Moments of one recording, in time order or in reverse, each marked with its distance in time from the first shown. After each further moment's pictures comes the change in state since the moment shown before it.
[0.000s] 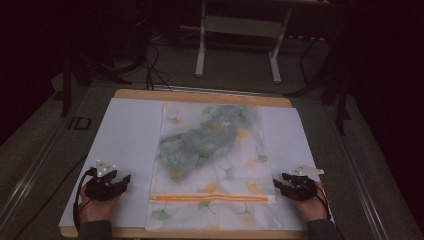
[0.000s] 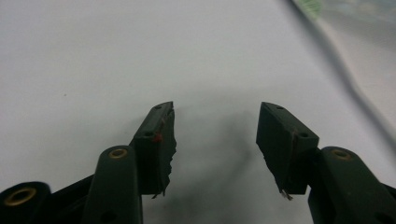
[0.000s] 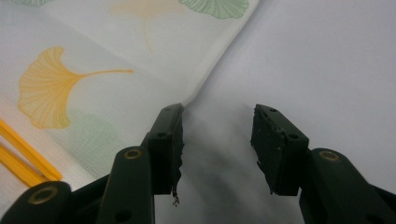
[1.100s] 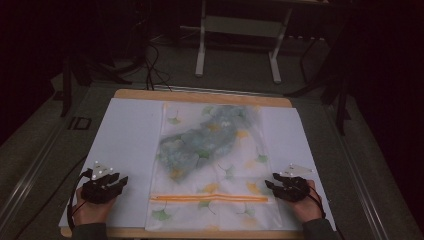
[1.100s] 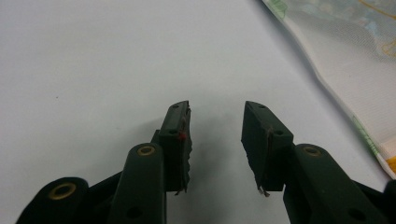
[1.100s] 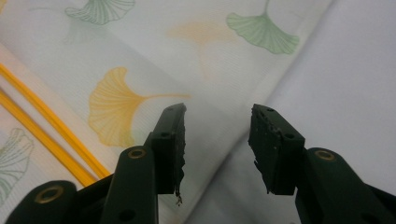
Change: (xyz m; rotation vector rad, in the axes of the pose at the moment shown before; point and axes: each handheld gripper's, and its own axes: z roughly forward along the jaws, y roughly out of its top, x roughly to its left) left arm 0.002 -0.001 -0.012 -0.004 -0.063 0.027; right arm 0.026 0.018 -0.002 -0.009 0.049 -0.084
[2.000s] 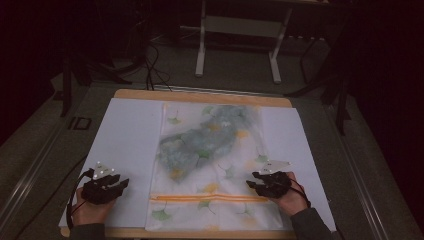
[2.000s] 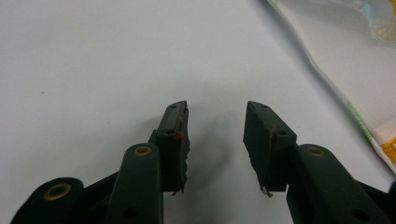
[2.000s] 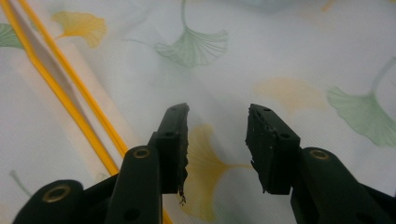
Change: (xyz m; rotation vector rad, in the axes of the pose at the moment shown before) left arm 0.000 0.000 0.001 0.041 -0.032 0.033; right arm 0.034 0.041 0.019 0.030 0.155 -0.162
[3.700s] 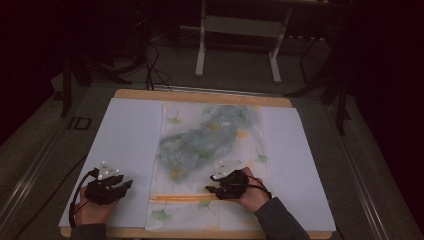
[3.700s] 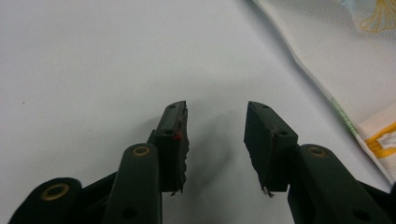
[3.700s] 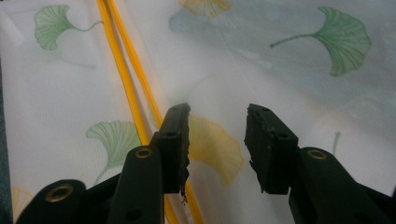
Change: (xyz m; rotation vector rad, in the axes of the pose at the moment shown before) left arm -0.008 0.004 0.002 0.017 -0.014 0.041; right arm 0.073 0.076 0.051 -0.009 0.194 -0.206
